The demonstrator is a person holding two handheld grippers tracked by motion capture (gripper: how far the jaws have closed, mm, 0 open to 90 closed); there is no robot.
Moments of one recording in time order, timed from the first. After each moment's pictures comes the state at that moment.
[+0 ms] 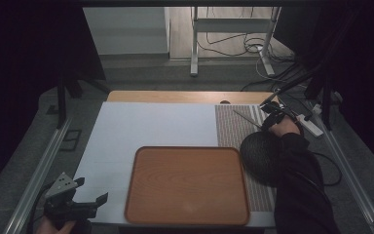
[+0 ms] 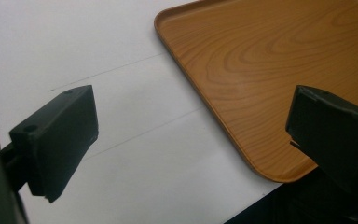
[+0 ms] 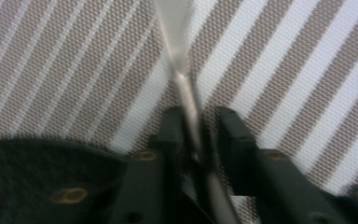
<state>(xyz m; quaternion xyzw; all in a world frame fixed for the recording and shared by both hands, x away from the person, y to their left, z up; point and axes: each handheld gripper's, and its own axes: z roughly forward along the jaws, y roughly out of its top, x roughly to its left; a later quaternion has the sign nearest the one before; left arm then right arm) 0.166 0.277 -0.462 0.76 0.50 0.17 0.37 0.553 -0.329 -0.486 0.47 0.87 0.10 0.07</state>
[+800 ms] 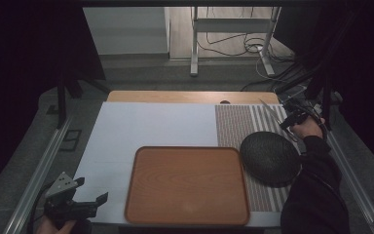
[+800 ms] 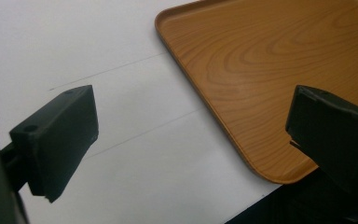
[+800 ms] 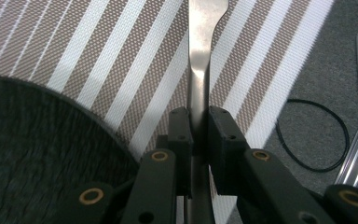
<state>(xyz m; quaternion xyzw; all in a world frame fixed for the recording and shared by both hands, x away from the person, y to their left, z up) 0.167 0.277 -0.461 0.76 0.50 0.17 0.37 0.532 -0.388 -0.456 0.50 0.85 0.13 0.12</state>
